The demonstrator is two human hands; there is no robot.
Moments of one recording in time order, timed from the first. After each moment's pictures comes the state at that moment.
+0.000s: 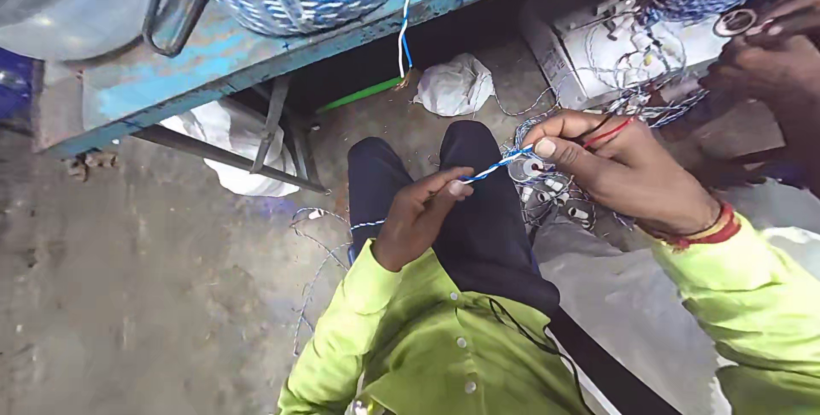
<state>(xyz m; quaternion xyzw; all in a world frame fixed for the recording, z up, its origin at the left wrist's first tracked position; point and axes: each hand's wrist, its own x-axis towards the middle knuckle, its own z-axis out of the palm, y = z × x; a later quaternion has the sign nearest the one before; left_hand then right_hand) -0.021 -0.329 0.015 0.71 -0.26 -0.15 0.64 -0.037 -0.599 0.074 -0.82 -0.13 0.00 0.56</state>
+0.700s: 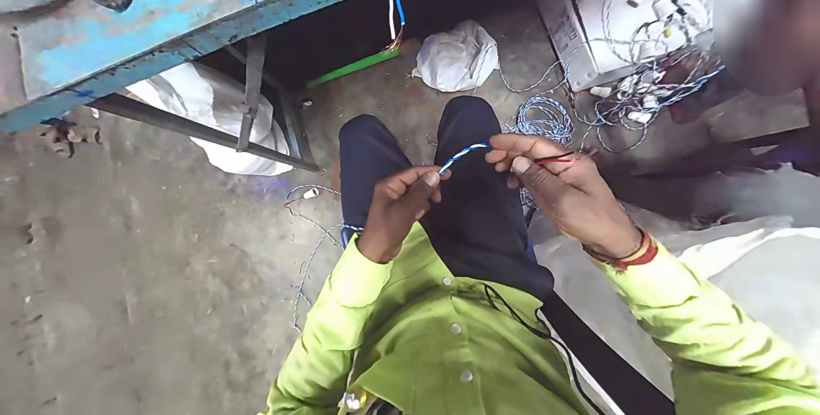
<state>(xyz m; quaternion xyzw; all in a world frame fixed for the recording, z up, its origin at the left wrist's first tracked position) -0.038 -0.318 -0.003 0.62 -0.06 -0.24 0.75 -0.071 -0.568 0.019 -0.76 -0.06 0.04 0.65</state>
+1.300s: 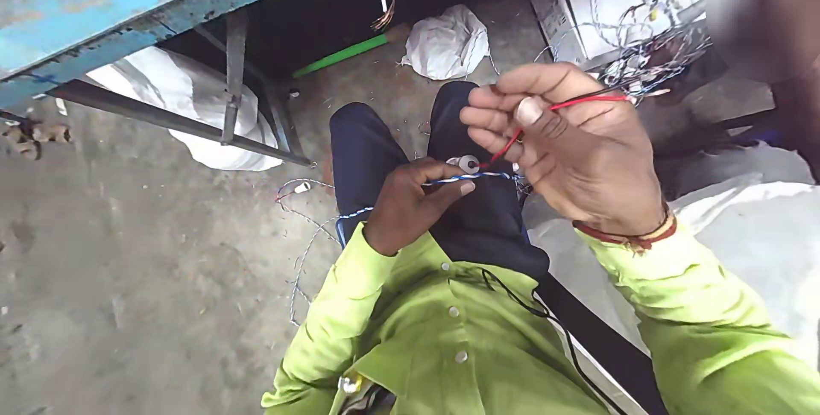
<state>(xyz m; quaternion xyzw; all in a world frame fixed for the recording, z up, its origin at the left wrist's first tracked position) -0.041 -0.327 0.010 0.76 -0.24 -0.16 0.58 -0.059 -0.534 0.074 -0.56 -0.07 0.03 0.82</state>
